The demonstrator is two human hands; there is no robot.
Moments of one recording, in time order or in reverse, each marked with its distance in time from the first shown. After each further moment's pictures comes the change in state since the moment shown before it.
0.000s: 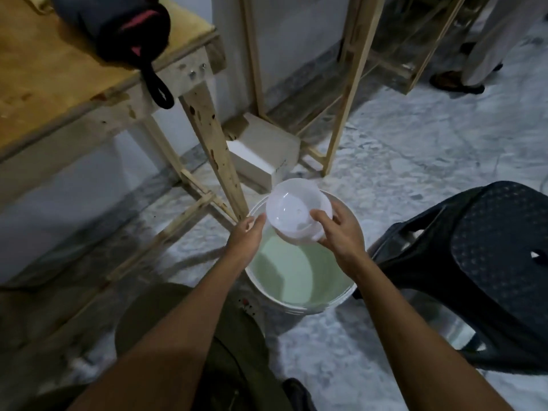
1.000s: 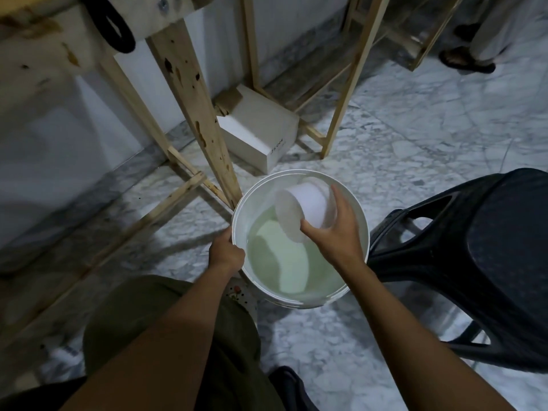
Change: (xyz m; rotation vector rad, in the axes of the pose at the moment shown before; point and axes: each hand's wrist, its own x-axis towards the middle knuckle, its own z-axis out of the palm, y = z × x) left_hand 0.041 -0.073 0.005 0.177 0.084 -0.045; right_hand 0.021 0.050 0.000 -0.522 0.118 -0.238
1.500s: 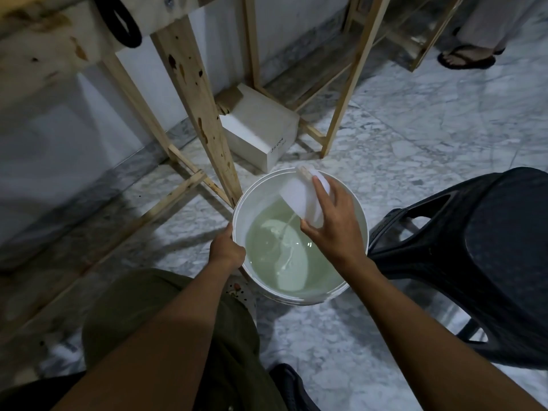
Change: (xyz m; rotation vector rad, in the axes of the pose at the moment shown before) left_hand 0.001 0.000 -0.003 0.118 -0.056 0.034; right_hand 0.004 -0.001 -0.003 -0.464 0.028 -0.491
